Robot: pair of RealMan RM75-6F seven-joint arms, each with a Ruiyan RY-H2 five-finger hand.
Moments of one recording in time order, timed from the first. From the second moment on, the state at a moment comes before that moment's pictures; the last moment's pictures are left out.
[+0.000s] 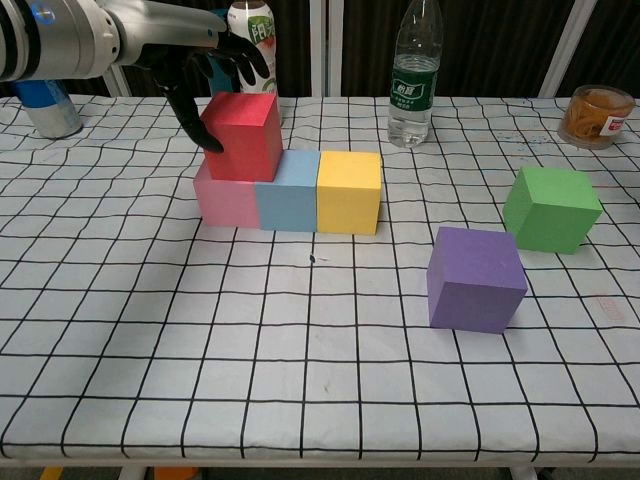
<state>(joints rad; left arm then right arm) -1.07 -1.34 -0.17 -1.68 0.65 0.87 0.47 0.45 -1.08 0.19 -1.65 -1.35 1.10 0.30</state>
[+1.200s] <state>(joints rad) -1.07 -1.37 -0.18 -1.64 0.72 0.86 0.44 0.45 -1.08 0.19 -1.65 -1.33 1.10 0.29</state>
